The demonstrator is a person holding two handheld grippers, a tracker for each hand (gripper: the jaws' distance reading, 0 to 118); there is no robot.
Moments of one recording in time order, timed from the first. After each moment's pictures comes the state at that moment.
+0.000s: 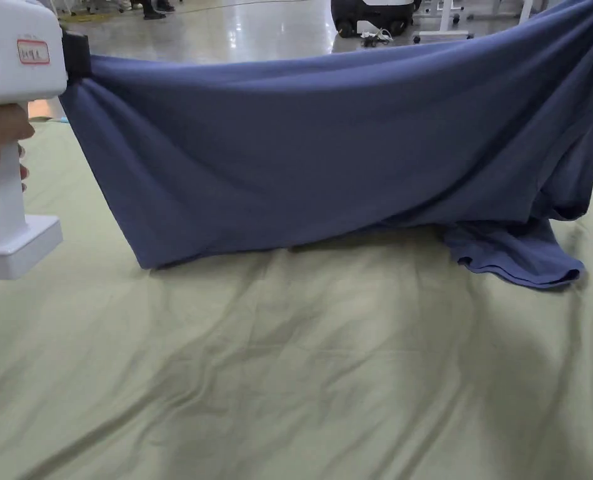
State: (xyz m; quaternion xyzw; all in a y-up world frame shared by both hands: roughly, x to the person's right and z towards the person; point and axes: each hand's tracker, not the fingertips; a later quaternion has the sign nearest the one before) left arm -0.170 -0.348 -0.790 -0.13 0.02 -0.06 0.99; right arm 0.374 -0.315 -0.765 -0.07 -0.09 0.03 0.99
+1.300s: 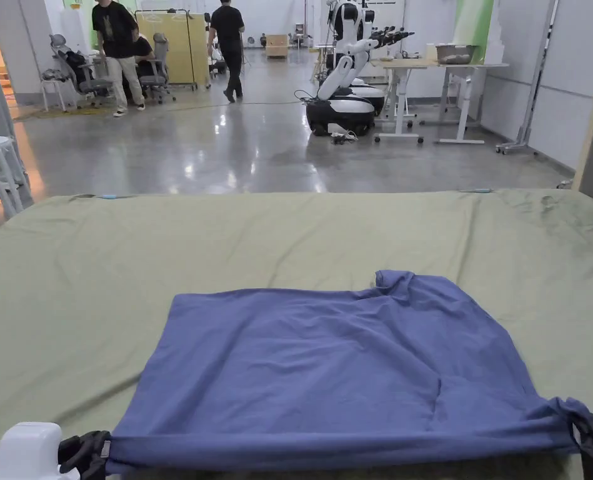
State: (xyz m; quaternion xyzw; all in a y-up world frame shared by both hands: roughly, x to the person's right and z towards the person) left arm -0.213 -0.517 -0.322 -0.24 -0.06 -0.01 0.97; right arm 0.376 -0.497 -0.270 -0.23 -0.02 0.07 0.97
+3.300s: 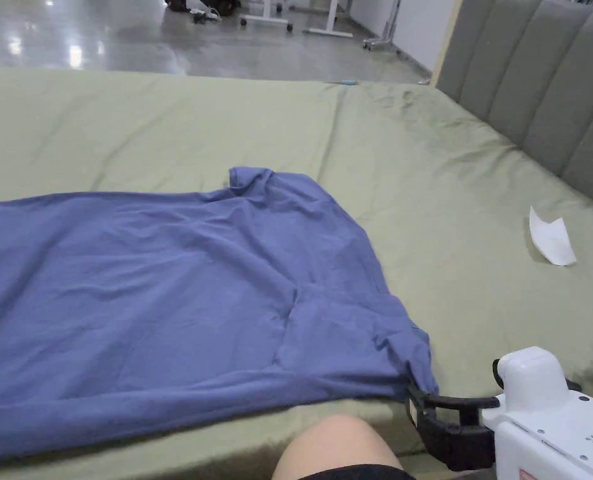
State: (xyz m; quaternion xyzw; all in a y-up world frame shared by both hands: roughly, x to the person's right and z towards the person) left arm -0.201 -0.495 -0.326 -0.28 -0.06 0.00 0.96; right arm 0.396 -0.510 -0.246 -0.29 -0.02 0.03 0.96
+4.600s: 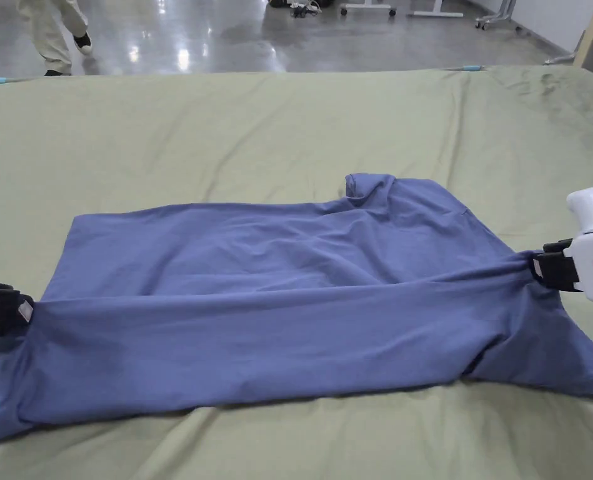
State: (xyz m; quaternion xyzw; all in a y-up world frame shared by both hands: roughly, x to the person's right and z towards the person) left arm -0.199 -0.493 -0.574 -0.44 -0.06 -0.01 0.90; right arm 0.418 -0.476 -0.515 -0.41 -0.02 0.09 0.91
